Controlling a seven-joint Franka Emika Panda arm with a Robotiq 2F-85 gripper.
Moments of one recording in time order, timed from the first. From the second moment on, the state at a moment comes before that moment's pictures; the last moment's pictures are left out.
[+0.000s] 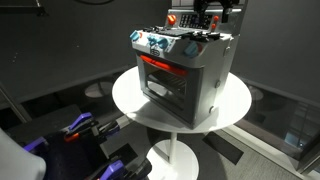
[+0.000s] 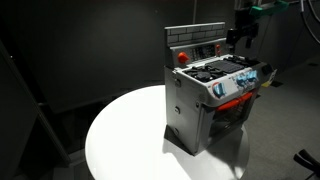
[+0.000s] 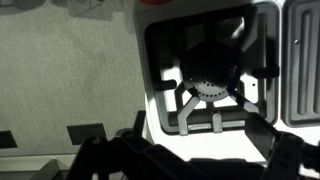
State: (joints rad) arm 0.00 0.27 -0.07 -1.68 -0.15 1.91 0.19
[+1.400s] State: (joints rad) arm -0.01 -0.23 -0.06 -2.21 -0.09 1.89 0.08
